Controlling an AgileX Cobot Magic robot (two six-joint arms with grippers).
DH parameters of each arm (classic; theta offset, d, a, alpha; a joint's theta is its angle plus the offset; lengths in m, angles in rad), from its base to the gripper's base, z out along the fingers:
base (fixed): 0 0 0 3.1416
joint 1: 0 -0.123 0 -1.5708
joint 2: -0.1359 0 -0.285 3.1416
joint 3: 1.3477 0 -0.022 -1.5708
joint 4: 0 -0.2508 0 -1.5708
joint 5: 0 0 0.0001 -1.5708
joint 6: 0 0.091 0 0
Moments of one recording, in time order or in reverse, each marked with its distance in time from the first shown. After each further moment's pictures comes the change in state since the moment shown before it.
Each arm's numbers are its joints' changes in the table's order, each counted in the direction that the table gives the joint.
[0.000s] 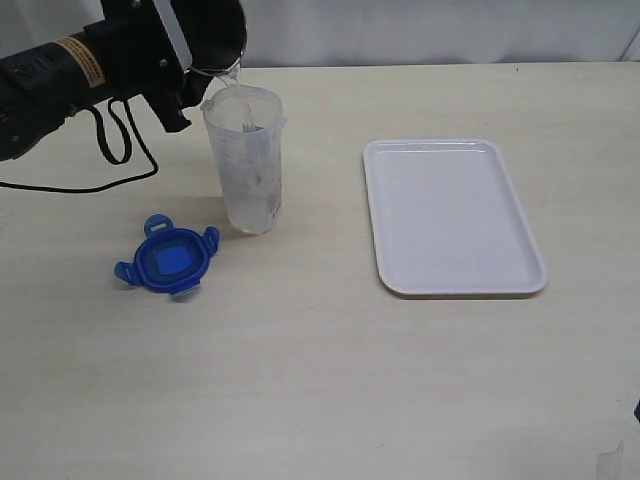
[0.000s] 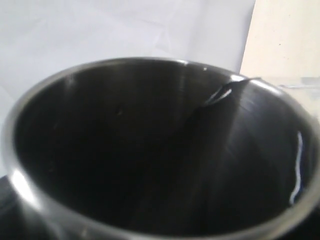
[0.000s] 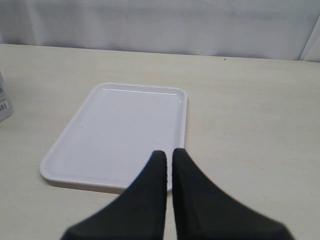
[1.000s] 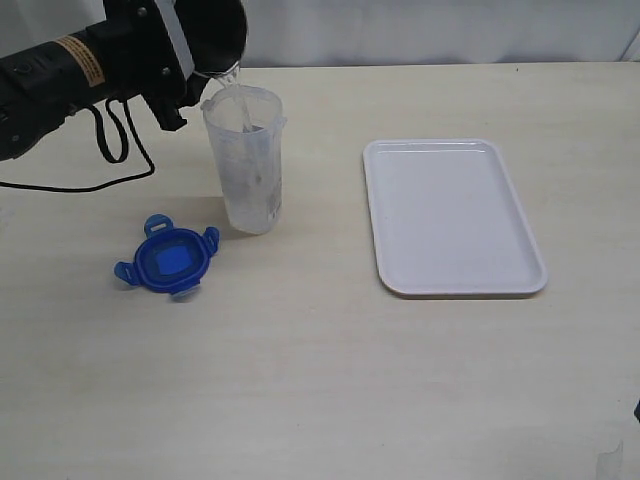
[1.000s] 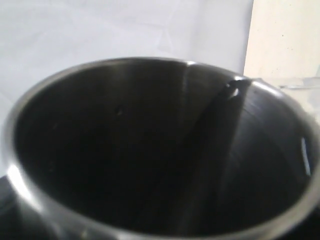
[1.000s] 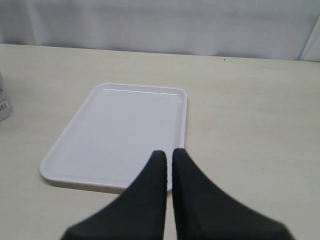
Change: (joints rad) left arm 0.000 0.000 -0.001 0.000 0.008 0.085; right arm 0.000 0.000 0.000 0.000 0.000 0.000
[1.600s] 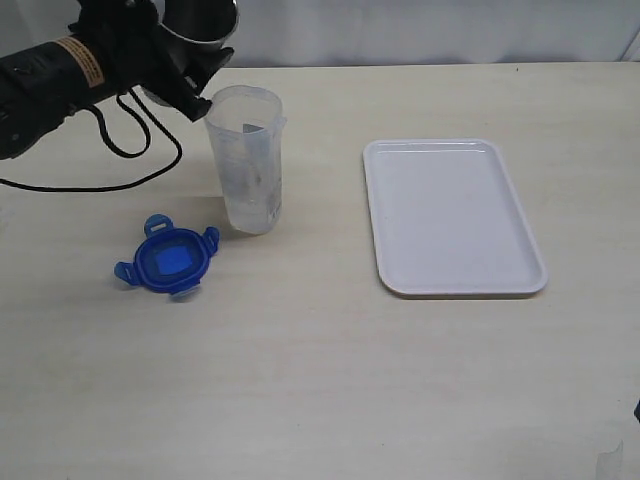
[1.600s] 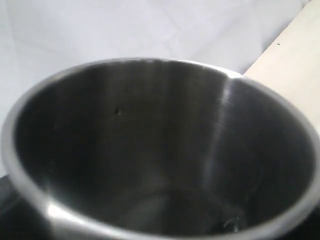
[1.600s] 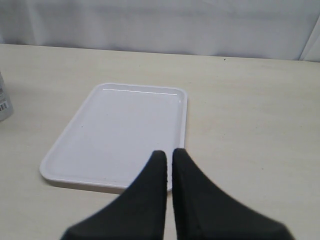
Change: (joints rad) left arm 0.000 0.004 0.000 0.012 -0.044 -0.733; right arm 0.000 0.000 0.000 0.000 0.000 0.000
